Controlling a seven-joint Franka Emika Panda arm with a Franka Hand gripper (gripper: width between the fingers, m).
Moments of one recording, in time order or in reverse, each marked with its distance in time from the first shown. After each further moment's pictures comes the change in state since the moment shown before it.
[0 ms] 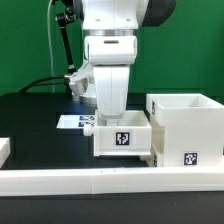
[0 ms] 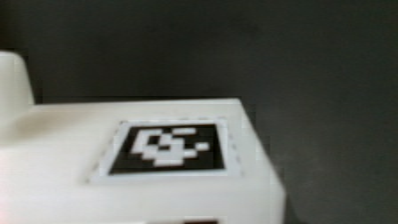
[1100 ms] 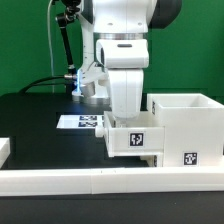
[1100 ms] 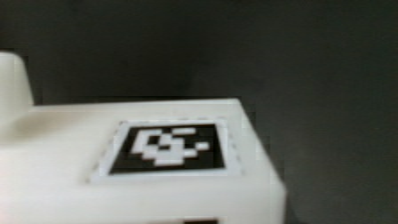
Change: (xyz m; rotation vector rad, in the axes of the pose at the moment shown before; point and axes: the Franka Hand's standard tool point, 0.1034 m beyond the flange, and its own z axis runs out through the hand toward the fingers) arm 0.015 -0.009 0.004 0.015 -0.009 -0.066
